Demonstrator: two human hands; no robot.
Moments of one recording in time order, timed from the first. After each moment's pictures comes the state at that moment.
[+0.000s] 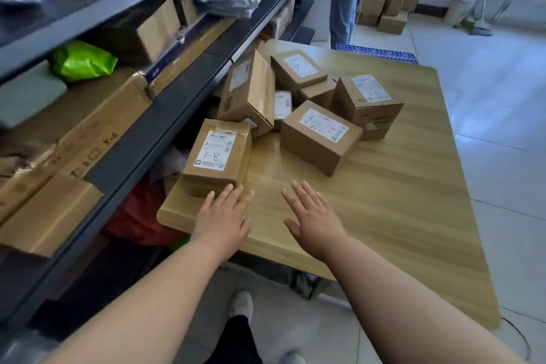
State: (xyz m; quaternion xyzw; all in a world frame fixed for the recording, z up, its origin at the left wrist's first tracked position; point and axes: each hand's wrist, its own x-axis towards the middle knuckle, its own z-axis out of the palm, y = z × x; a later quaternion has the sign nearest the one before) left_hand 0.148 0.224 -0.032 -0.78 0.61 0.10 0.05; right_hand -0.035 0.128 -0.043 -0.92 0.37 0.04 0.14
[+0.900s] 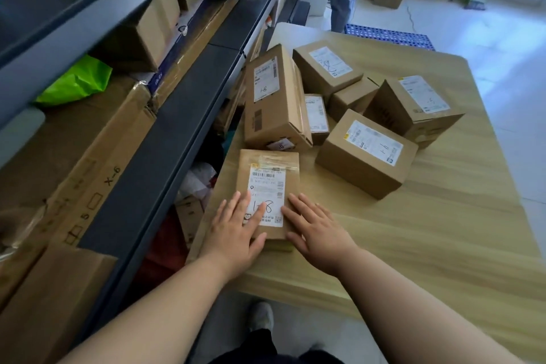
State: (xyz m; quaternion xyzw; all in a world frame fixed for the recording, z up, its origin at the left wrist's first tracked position) left_hand 0.294 0.167 -0.093 -0.72 0.68 0.11 0.02; right_hand 0.101 0.083 -0.074 -0.91 0.35 0.07 0.19
